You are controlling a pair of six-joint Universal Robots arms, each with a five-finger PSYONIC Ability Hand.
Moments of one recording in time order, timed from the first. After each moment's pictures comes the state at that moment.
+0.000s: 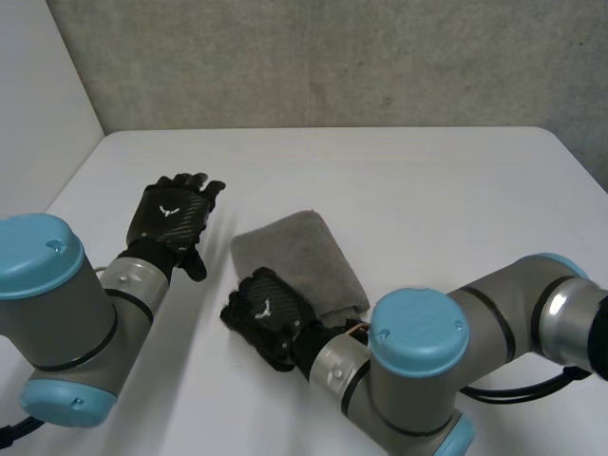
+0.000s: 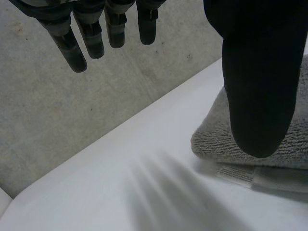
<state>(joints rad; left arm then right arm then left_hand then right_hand) 4.28 -1.88 -1.78 3.56 -1.58 3.40 2.38 -0.94 1.54 -0.41 1.23 2.55 0.17 0.17 0.17 0.17 0.03 0.63 0.77 0.77 0.76 0.62</state>
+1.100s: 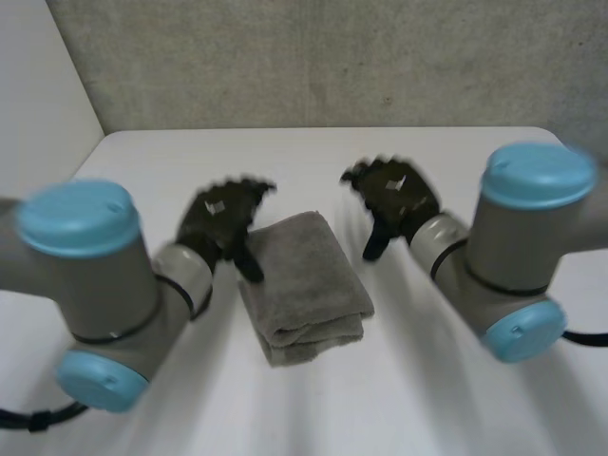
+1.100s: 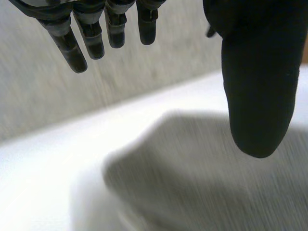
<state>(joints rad) 4.15 -1.96 -1.54 3.33 -1.58 3.11 2.10 -1.05 1.34 -0.12 1.45 2.91 0.17 0.17 0.17 0.17 0.03 0.20 0.22 0.21 0.23 0.05</state>
